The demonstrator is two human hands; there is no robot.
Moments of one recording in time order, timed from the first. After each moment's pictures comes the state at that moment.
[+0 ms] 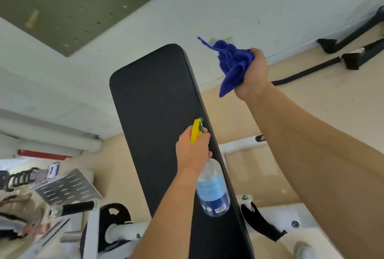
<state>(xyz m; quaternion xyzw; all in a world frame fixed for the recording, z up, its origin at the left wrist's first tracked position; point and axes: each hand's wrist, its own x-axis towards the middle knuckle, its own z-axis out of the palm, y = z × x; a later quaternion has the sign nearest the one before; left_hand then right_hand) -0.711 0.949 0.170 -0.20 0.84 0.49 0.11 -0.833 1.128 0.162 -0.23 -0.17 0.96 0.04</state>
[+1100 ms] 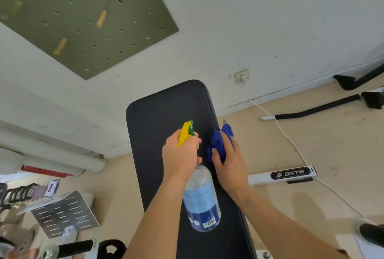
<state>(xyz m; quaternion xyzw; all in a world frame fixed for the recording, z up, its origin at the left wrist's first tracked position) -0.805 0.921 0.231 -0.18 0.87 0.46 0.03 -0.787 0.998 0.083 -0.13 -0.79 0.60 0.05</state>
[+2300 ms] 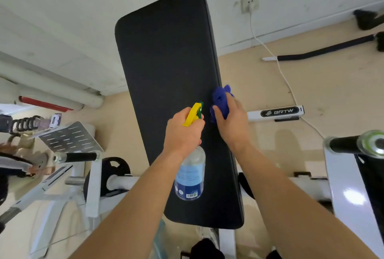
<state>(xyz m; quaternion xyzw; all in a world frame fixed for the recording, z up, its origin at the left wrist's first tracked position) -0.687 0.893 0.178 -0.17 0.90 0.38 0.15 -0.706 1.004 0.045 -0.13 -0.82 0.56 -0.02</state>
